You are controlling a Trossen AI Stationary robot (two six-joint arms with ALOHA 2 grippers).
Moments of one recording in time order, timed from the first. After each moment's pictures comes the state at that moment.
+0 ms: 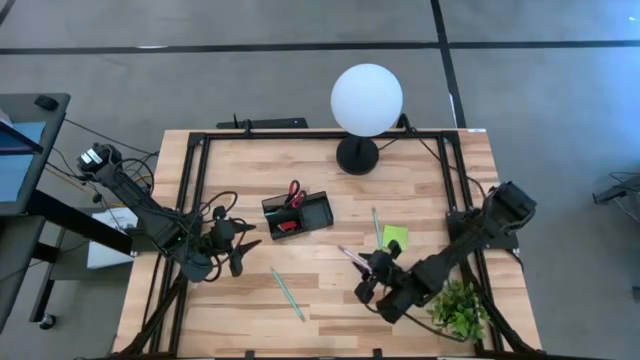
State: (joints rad) left arm -0.75 0.97 0.53 -0.30 -1.00 -0.73; right arm 0.70 1.75 0.96 -0.36 0.95 1.12
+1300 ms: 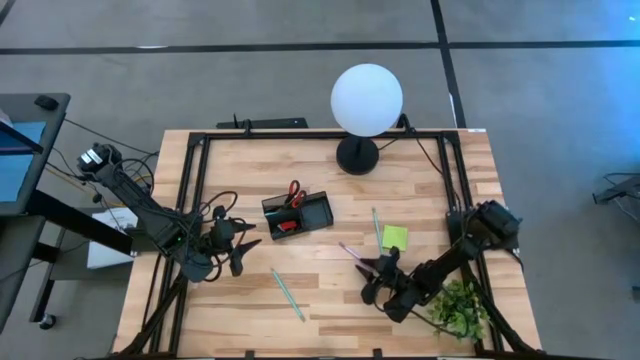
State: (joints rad) left arm -0.75 0.97 0.53 -0.30 -1.00 -0.73; right arm 0.74 1.96 0.71 0.22 1.03 1.14
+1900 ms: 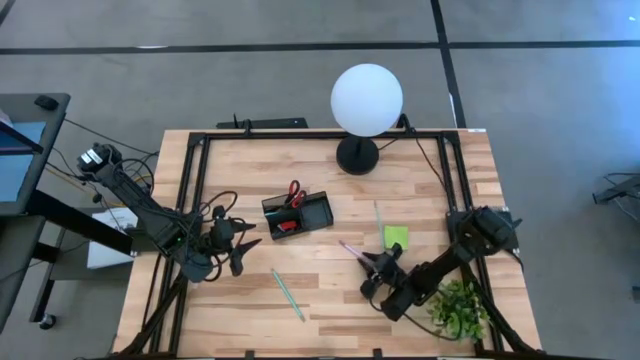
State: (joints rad) left arm -0.75 0.97 0.53 -0.30 -1.01 -0.74; right arm 0.71 2.06 0.72 0.13 1.08 1.17
